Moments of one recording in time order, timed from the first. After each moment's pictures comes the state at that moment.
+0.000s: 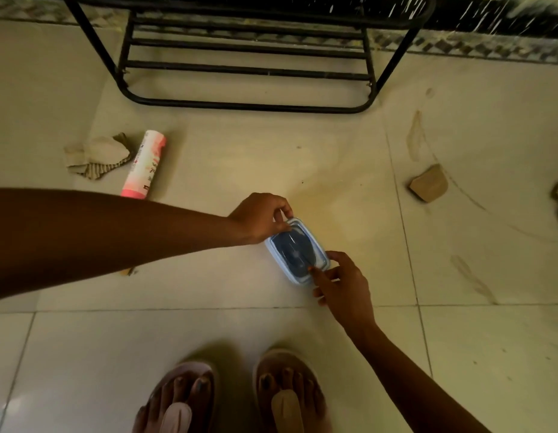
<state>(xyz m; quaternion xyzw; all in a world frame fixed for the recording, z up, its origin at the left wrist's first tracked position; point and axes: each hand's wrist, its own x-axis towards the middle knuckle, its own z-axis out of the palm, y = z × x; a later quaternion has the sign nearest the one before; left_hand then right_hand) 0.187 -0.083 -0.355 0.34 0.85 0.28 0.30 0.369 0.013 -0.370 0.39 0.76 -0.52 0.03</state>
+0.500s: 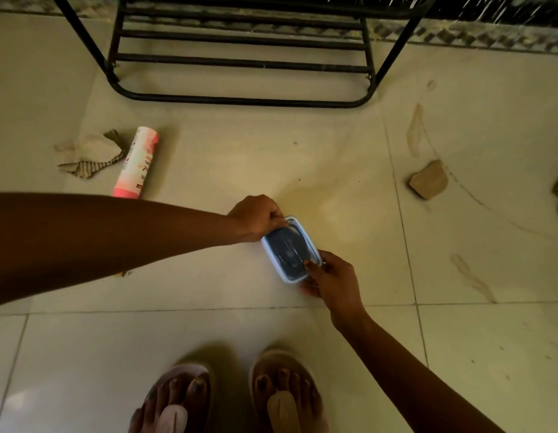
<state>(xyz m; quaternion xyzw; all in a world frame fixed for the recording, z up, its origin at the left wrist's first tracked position) 0.185 -0.075 -0.360 0.29 0.86 0.22 0.35 0.354 0.009 -0.377 0.45 0.63 -0.63 0.02</state>
